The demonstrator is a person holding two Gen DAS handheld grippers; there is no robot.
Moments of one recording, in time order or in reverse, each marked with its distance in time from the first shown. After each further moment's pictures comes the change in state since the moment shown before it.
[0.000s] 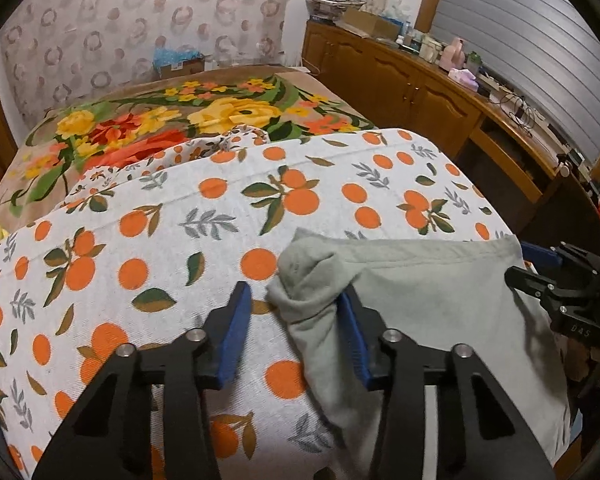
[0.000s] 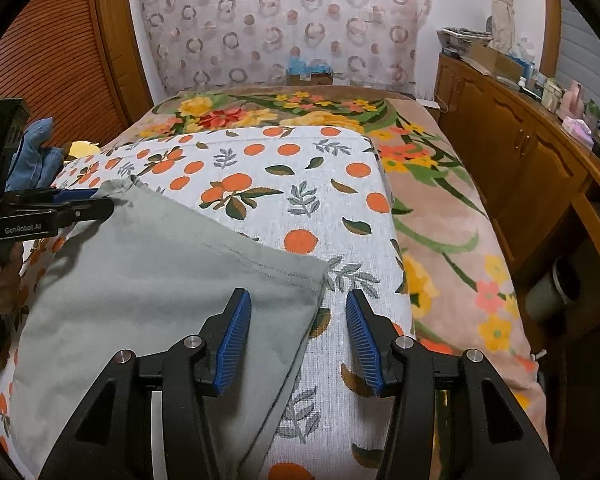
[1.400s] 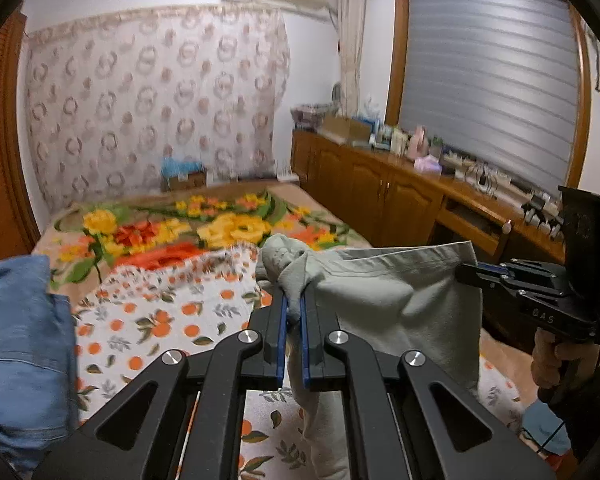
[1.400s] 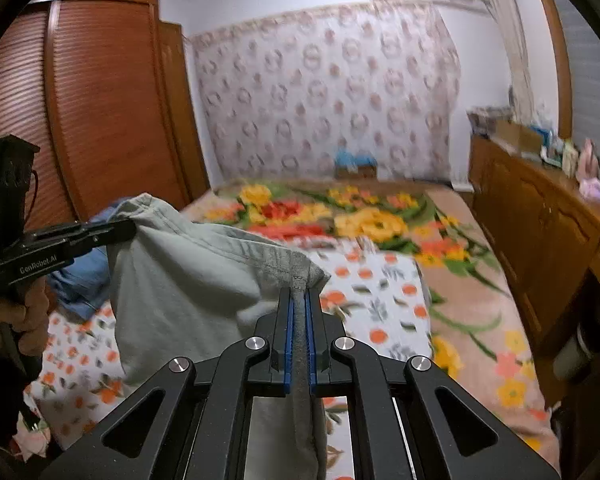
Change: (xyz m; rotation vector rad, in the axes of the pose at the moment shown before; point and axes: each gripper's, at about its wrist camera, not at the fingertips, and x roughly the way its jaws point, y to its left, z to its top) left arm -0.199 -0.039 -0.026 0.062 -0.422 0.007; right arm -0.142 0.042 -0.005 -0.045 -0.344 0.147
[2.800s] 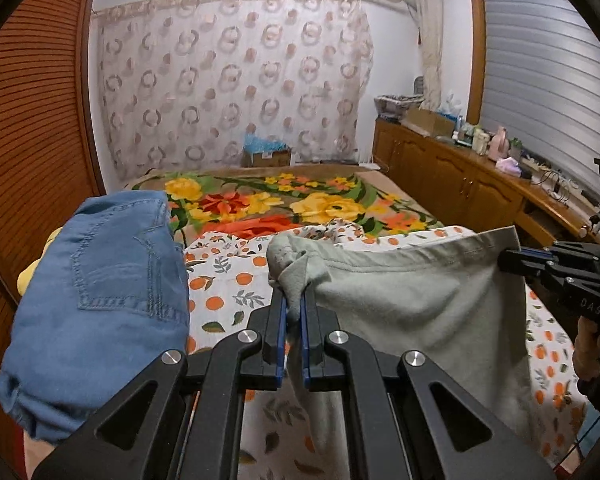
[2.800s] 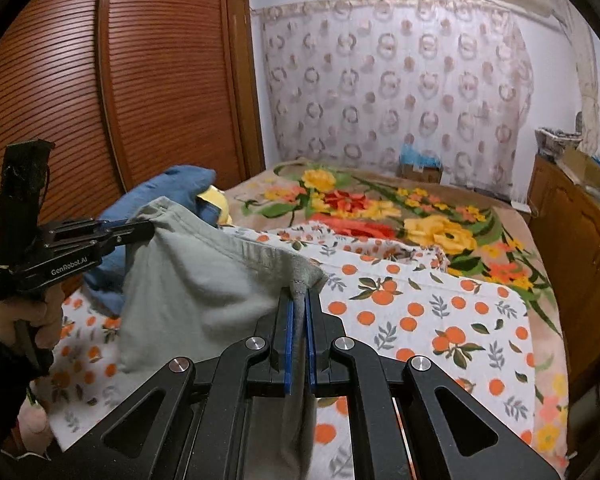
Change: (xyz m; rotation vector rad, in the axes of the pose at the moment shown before) left arm 0.024 0.121 -0.062 -0.090 0.062 0.261; right arm 0.123 -0.021 -0.017 -0.140 0.090 0.158
